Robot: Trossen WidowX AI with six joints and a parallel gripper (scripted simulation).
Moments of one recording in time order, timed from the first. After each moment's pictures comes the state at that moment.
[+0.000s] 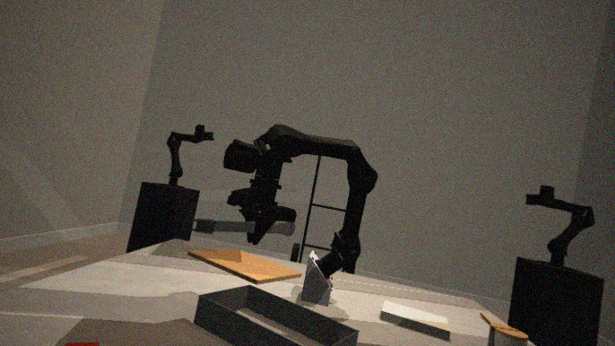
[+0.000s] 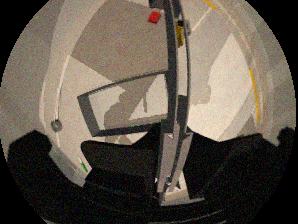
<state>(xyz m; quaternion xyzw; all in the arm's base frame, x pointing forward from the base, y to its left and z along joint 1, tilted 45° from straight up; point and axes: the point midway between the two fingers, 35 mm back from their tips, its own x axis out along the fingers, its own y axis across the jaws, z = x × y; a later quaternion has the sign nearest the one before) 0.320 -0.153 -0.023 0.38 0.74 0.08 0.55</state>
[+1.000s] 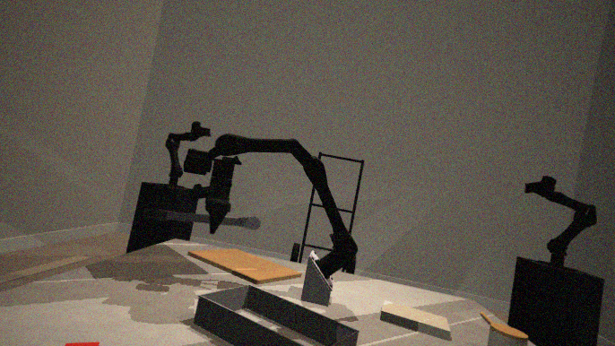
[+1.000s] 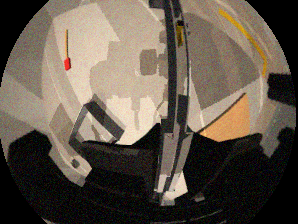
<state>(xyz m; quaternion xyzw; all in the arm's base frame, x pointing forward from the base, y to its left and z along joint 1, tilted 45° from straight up) 0.181 -0.278 -0.147 0.52 0.74 -0.11 0.41</state>
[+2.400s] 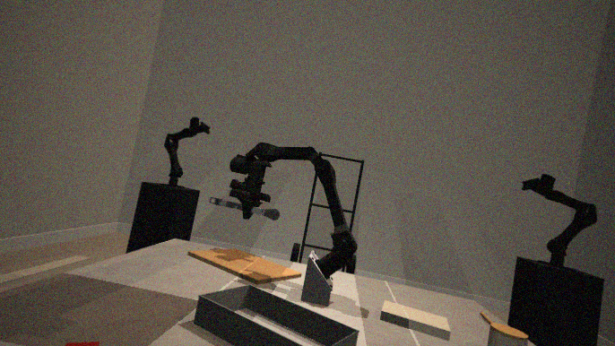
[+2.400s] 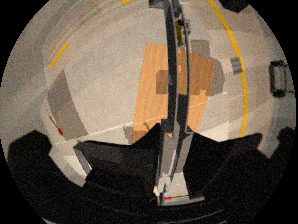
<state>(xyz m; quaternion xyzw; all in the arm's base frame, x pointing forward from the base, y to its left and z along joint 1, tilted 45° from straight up) -0.106 -0.330 -0.120 0.63 0.65 -0.38 0.22</state>
